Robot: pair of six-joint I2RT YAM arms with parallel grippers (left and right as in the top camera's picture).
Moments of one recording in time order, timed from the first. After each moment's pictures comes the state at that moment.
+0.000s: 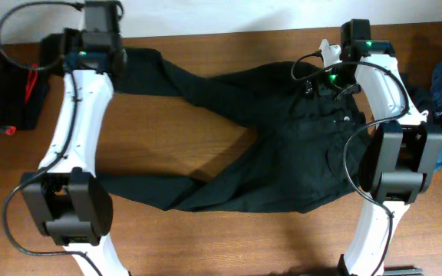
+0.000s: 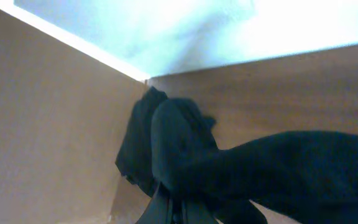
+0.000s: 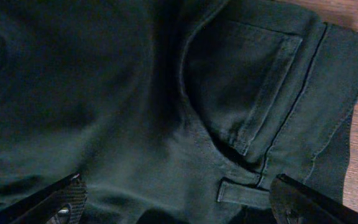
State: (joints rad) left arm -0.07 2.01 1.92 -0.59 -0.76 0.33; right arm -0.09 2.20 1.90 -1.00 -0.17 -0.21
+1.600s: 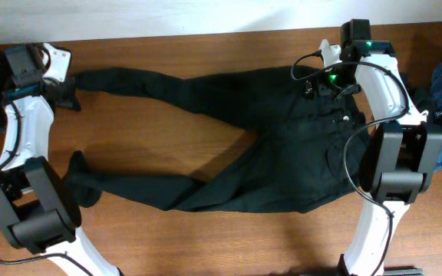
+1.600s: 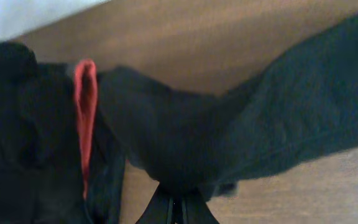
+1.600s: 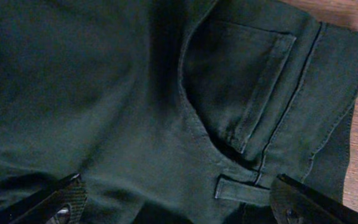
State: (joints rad) left arm 0.30 2.04 1.61 -0.44 -0.02 0.52; right arm -0.09 2.20 1.90 -1.00 -0.17 -0.21
